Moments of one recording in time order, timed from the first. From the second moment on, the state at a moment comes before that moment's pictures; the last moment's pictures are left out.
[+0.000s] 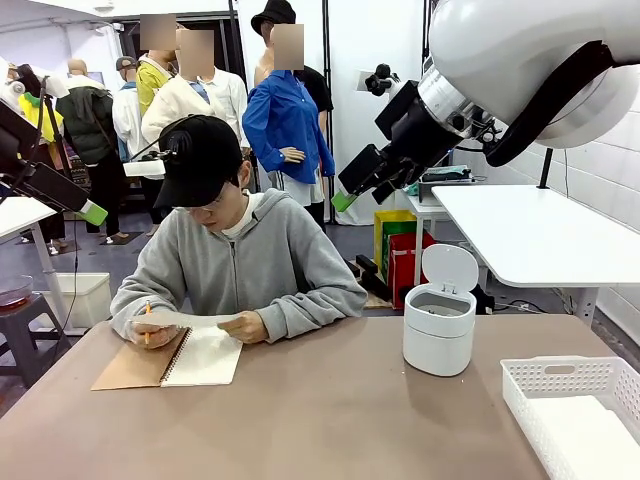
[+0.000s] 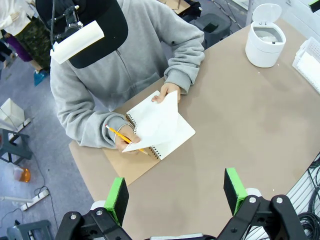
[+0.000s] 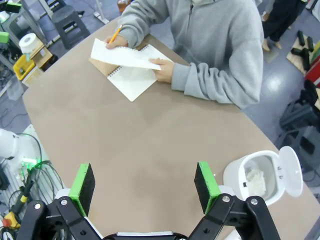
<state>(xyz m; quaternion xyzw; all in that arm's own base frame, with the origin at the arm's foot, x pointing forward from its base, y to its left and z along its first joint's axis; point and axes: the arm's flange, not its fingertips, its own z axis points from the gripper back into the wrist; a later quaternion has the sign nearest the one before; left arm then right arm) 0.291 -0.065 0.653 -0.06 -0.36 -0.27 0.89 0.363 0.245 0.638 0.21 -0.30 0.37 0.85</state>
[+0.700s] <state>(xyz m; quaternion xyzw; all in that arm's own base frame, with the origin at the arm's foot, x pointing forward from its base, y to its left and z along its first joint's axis) 0.291 -0.065 0.653 -0.06 -0.36 -0.27 0.89 0.363 0.245 0.638 0.21 -0.30 0.37 0.85</state>
